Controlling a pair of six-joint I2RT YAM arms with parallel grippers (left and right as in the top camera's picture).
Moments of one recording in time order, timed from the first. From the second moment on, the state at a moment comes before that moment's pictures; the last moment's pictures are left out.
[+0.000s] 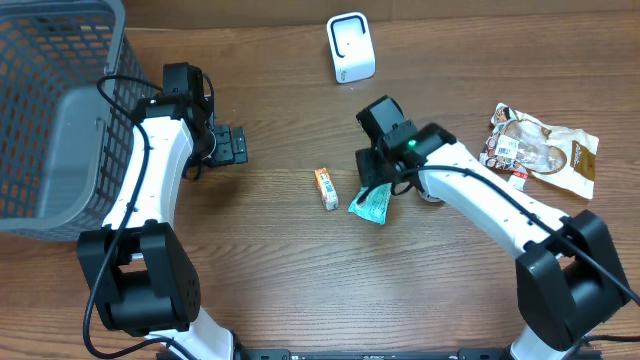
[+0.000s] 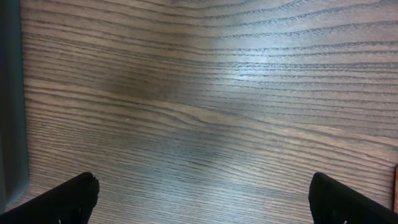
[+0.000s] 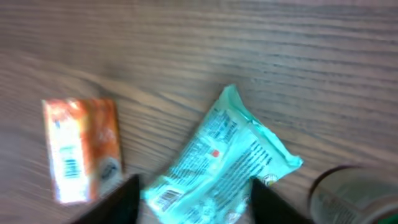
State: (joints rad) left arm 0.09 1.81 1.45 -0.99 -0.06 -0.10; right arm 0.60 1.84 1.38 -0.72 0.00 0.38
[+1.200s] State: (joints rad) left arm 0.09 1.81 1.45 -0.99 -0.06 -0.10; right arm 0.60 1.85 1.13 -0.50 0.07 0.57
